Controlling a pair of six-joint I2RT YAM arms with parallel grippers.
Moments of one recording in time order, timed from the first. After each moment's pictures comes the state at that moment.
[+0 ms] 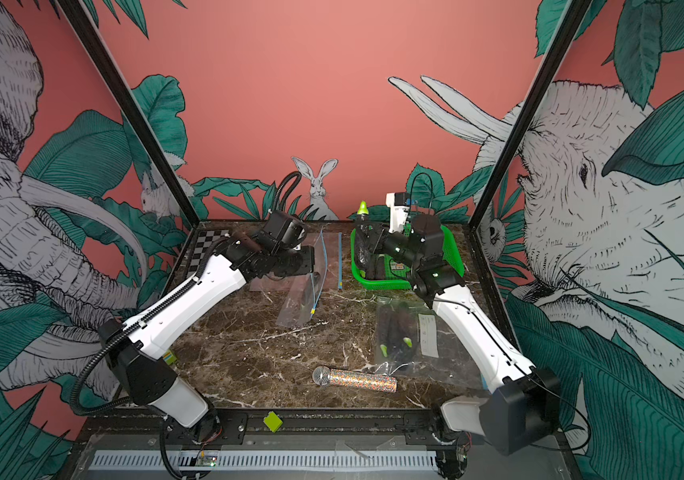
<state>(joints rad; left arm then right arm) -0.73 1.61 1.70 -0.94 -0.05 -0.63 0.42 1.29 1.17 0.09 -0.44 0.58</state>
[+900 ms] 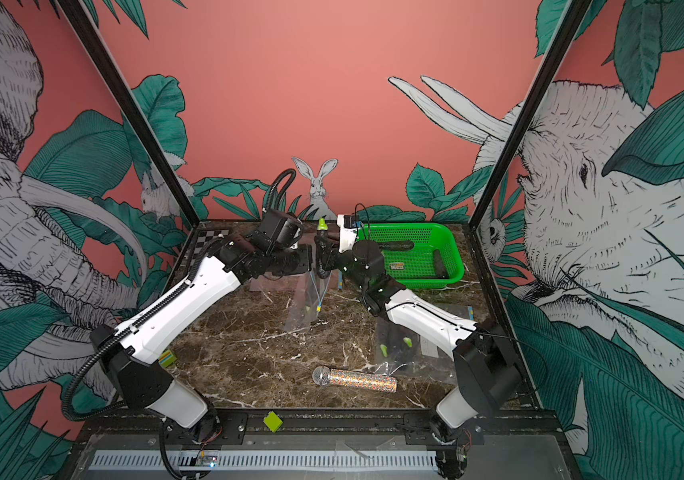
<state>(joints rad) -0.73 1.58 1.70 -0.94 -0.04 -0.65 0.70 1.54 1.07 0.44 -0.04 0.43</state>
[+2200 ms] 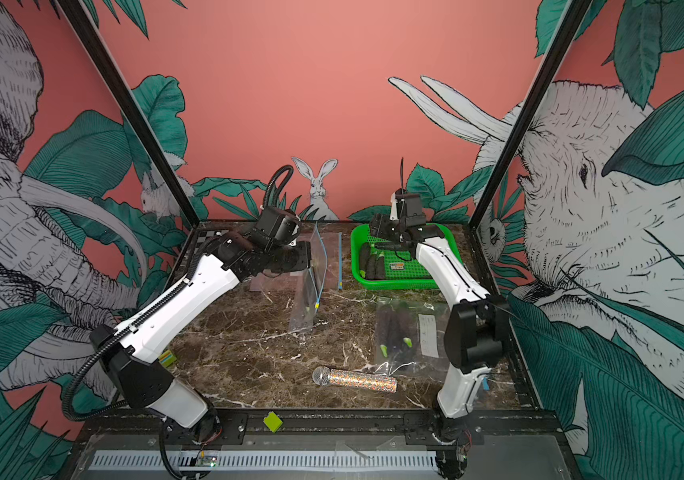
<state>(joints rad) -0.71 1.59 1.72 -0.94 -0.04 -0.64 0.25 1.85 1.67 -0.49 -0.14 0.36</state>
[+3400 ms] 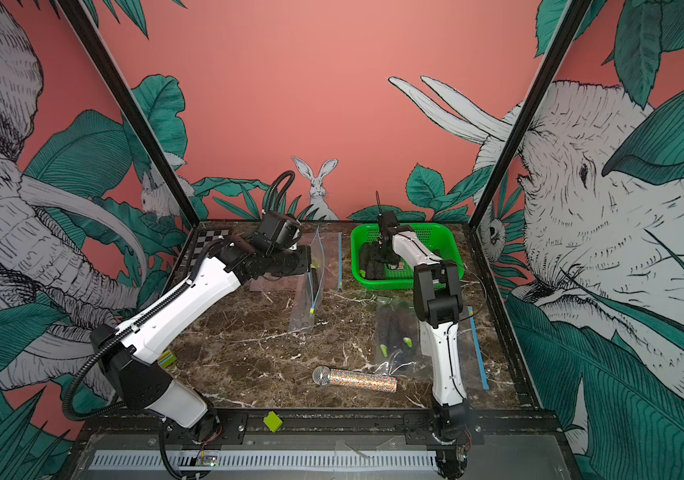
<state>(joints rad) -0.71 1.57 1.66 -0.92 -0.04 -0.64 0.25 2.32 1.94 -0.75 -0.02 0.29</state>
